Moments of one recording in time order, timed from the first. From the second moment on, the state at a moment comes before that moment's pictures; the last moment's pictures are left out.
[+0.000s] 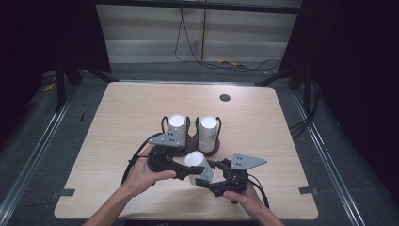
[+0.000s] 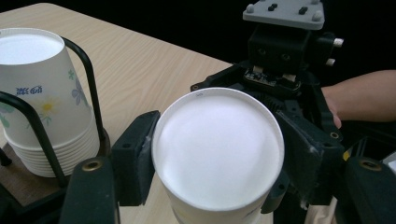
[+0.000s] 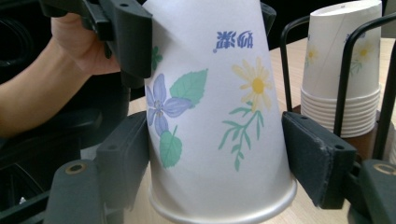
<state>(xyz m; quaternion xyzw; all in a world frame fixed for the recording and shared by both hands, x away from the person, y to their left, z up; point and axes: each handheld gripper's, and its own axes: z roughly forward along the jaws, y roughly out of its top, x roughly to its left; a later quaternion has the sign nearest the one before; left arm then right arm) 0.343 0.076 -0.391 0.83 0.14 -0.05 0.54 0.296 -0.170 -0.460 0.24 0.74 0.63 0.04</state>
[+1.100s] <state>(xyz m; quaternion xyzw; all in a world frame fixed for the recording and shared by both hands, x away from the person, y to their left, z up) 0.348 0.108 -0.409 0.84 0.18 -0.03 0.51 0.305 -0.169 -0.454 0.22 0.81 0.54 0.06</state>
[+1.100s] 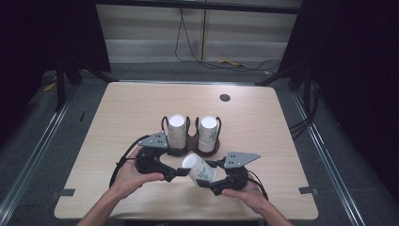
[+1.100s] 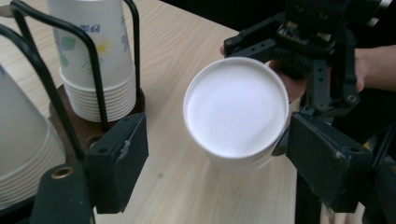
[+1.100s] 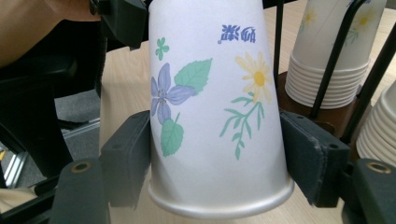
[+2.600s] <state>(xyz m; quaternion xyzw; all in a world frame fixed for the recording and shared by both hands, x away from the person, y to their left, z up) 0.343 0.100 -0.427 0.89 0.13 -0.01 0.44 0.321 -0.156 -0.439 0.16 0.90 0.40 0.04</state>
